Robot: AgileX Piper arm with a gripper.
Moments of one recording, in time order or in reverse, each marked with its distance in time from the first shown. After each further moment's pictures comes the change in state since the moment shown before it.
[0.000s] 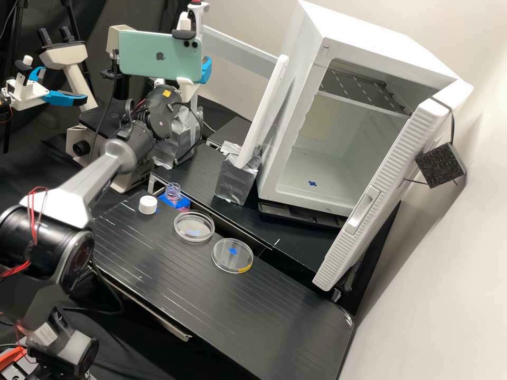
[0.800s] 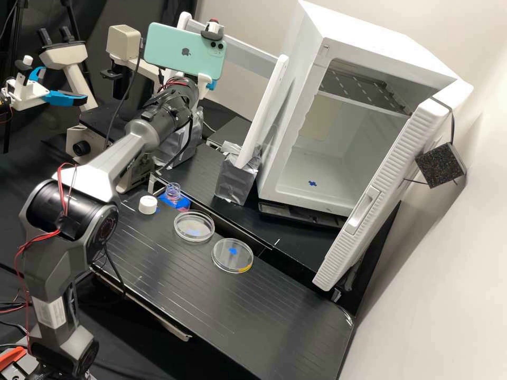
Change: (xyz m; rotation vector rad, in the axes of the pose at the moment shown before) arm 0.034 0.003 0.010 0.155 -0.033 -0.179
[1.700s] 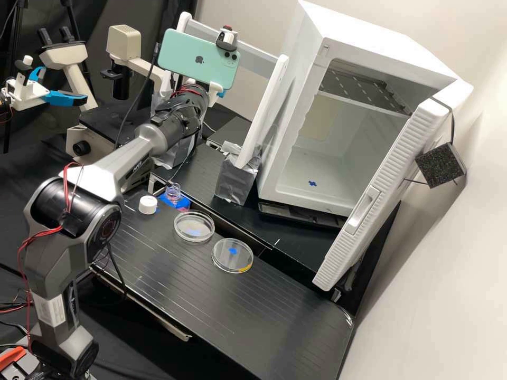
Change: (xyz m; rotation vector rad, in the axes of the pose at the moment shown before) arm 0.004 0.009 0.023 0.066 -0.025 0.026
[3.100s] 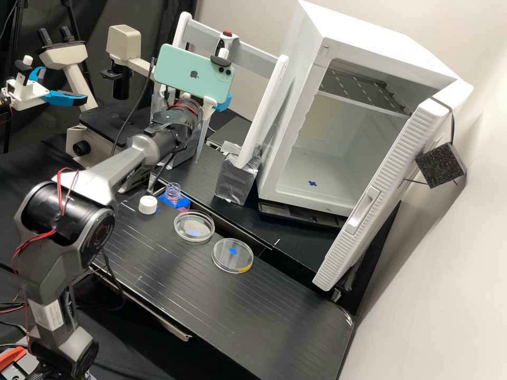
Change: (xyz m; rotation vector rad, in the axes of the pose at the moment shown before) arm -0.029 -0.028 0.018 0.020 -0.027 0.052
